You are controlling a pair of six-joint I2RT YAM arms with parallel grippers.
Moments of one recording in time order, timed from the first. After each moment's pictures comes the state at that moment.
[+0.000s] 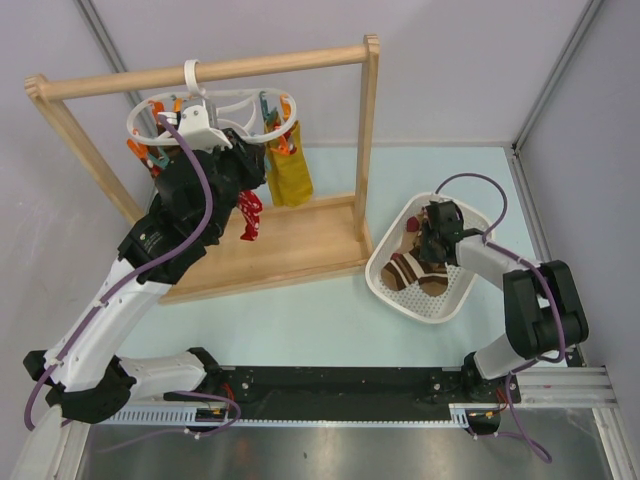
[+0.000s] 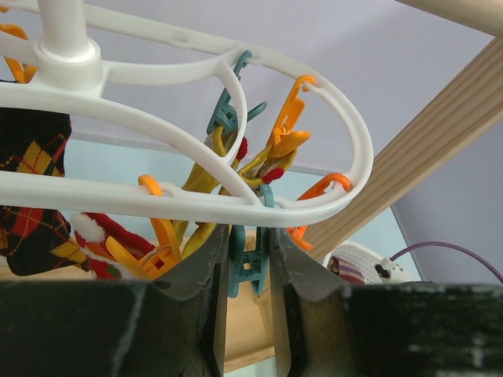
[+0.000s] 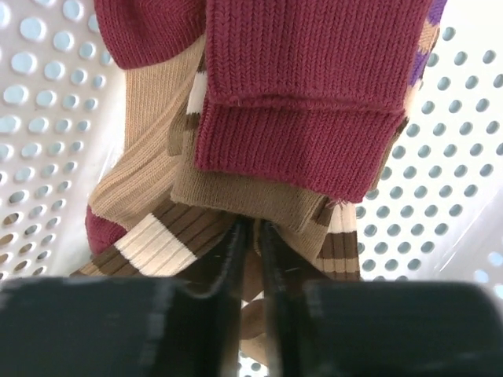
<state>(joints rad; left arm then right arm) -0.75 1.14 1.59 -0.50 -0.59 -0.41 0.25 1.54 0.84 -0.26 0.15 0.33</state>
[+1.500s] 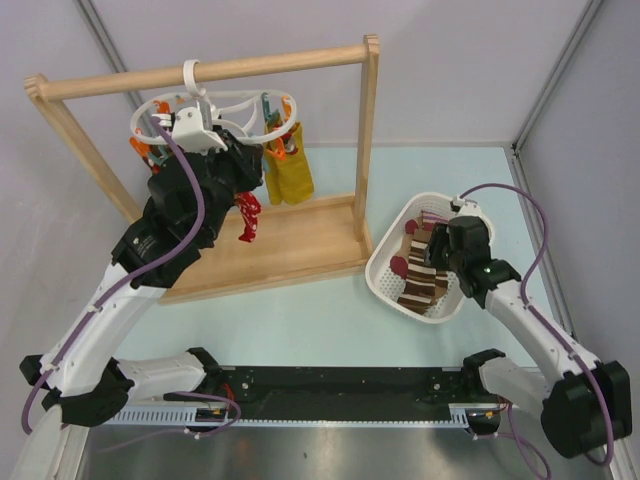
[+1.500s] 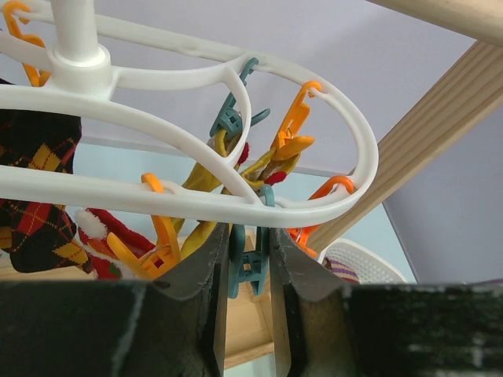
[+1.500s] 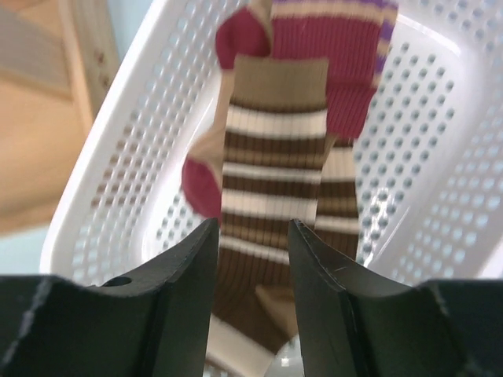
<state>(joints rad) -0.75 1.12 1.59 -0.50 -0.58 -0.41 0.31 0.98 0.68 -0.37 0.13 0.39</state>
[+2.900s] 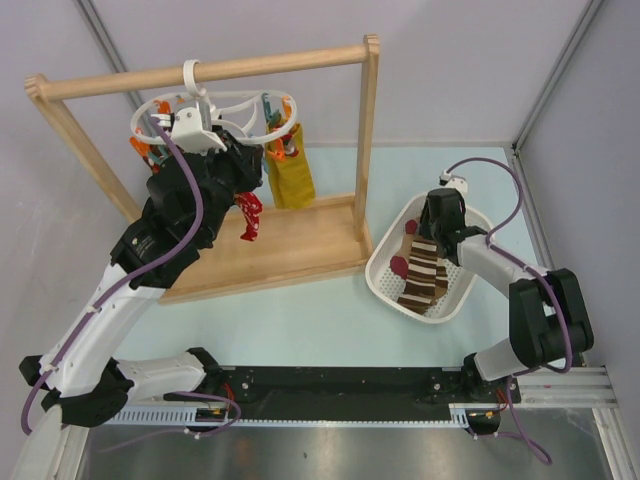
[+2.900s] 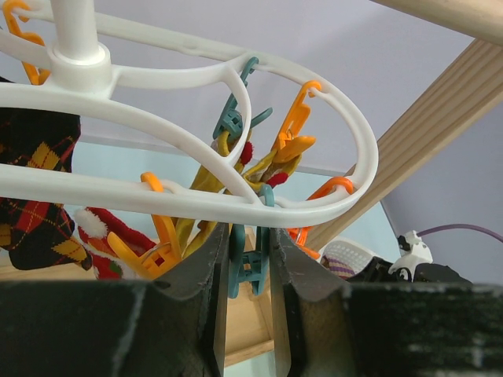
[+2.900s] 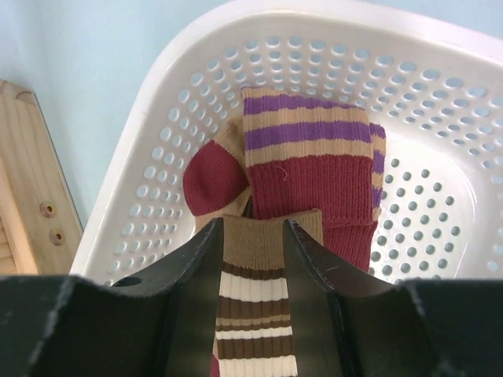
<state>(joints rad) -0.75 1.11 1.59 -0.51 -0.57 -0.42 0.28 1.48 0.86 -0.05 0.30 0.41</state>
